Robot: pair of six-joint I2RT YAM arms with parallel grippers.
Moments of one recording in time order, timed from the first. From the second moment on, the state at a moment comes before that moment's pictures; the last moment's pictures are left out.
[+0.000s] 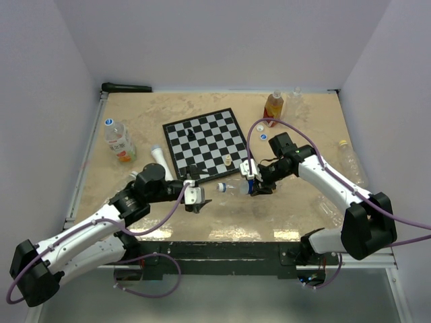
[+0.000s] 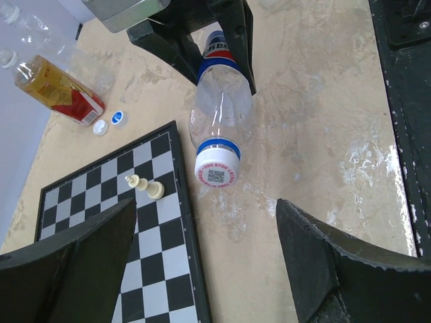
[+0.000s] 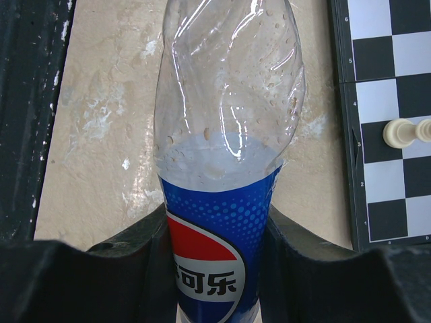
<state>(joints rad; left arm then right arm) -0.78 0.83 0.56 -0.01 0.51 0.61 0.41 1.36 0.96 -0.87 -0.78 -1.24</state>
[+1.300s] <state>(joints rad) -0.79 1.06 0.60 0.11 0.59 0.41 0.42 1.36 0.96 -0.89 -0.78 -1.24</state>
